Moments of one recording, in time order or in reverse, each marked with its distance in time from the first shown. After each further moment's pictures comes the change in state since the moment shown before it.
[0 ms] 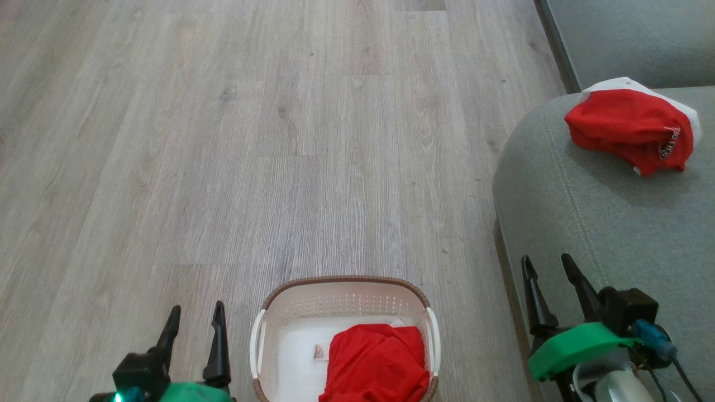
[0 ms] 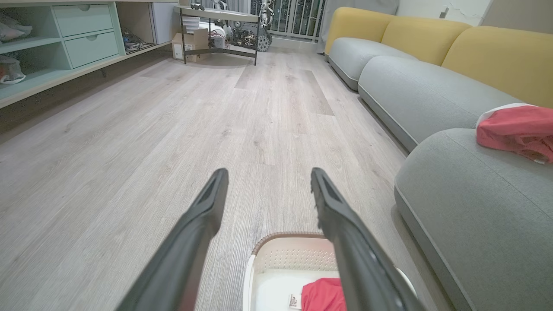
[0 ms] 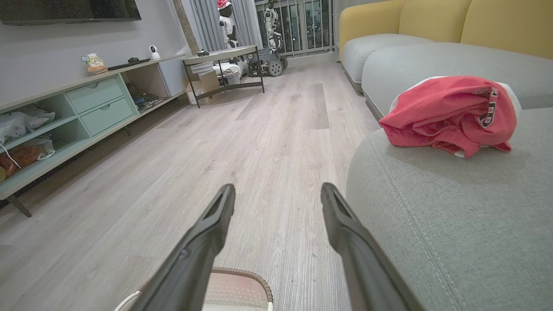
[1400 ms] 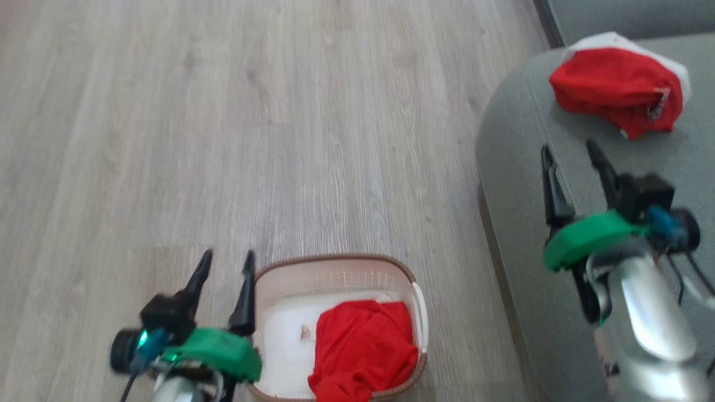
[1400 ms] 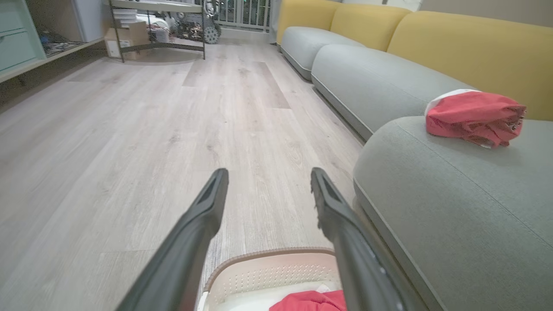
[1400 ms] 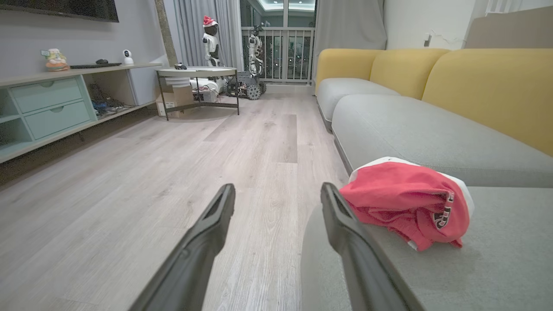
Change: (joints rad) left arm -0.223 0.054 -0.169 0.083 -0.082 0.022 0.000; right arm -0.382 -0.047 -0.046 0.186 -0.129 0.000 0.000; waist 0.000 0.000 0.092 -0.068
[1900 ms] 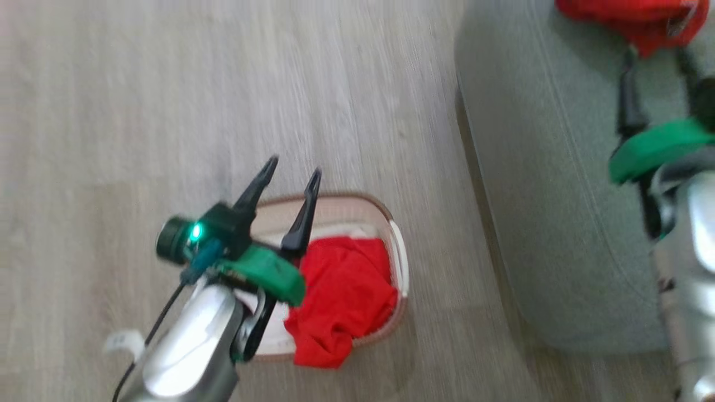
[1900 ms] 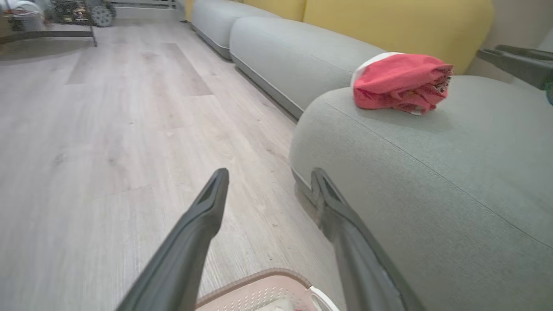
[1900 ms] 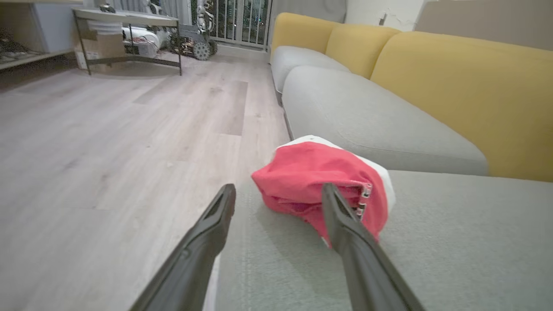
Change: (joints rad) left arm -0.334 -0.003 -0.194 0.084 0.015 -0.079 0.000; right arm -0.258 -0.126 -0.064 0.117 -0.036 0.000 0.000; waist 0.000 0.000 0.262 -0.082
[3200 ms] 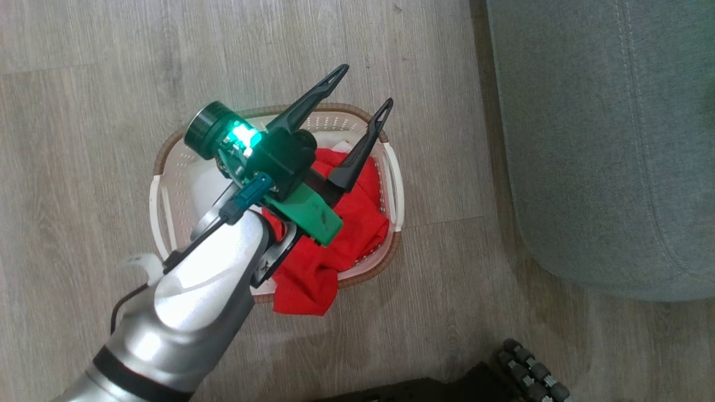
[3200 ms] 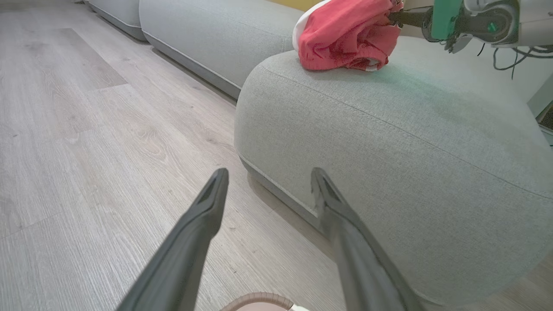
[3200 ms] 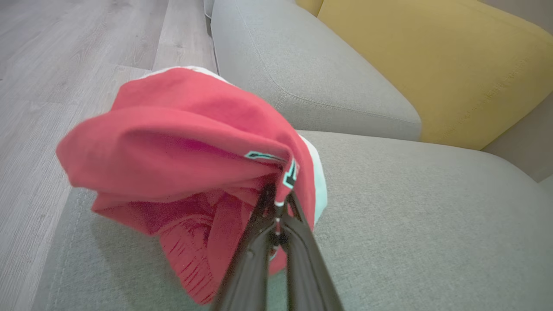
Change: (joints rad) left arm -0.249 0.012 -0.108 -0.077 0.129 -0.110 0.054; right arm -0.512 -0.134 -0.242 0.412 -0.244 0.000 0.000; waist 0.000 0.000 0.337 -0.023
